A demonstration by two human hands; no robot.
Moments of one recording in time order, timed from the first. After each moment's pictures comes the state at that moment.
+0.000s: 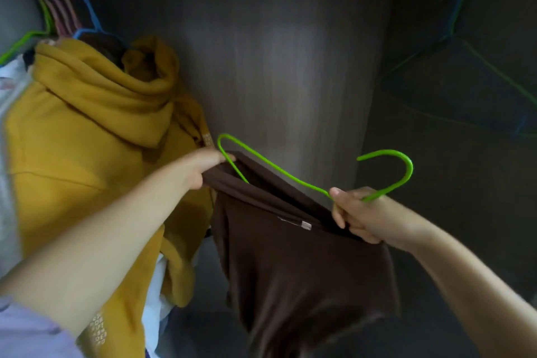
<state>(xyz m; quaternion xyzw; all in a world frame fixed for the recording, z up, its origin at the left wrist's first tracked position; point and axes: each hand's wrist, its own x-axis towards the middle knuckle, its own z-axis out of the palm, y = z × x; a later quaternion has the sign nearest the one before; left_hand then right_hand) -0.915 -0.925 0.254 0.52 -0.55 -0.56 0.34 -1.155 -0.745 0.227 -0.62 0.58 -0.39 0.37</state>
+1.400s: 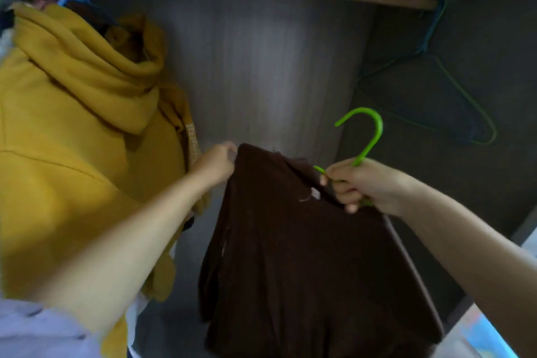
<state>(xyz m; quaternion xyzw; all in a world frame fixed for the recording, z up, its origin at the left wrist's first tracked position) -0.931 -0.932 0.220 0.49 -0.81 -0.17 0.28 -1.126 -0.740 0.279 -0.50 0.64 -0.39 0.43</state>
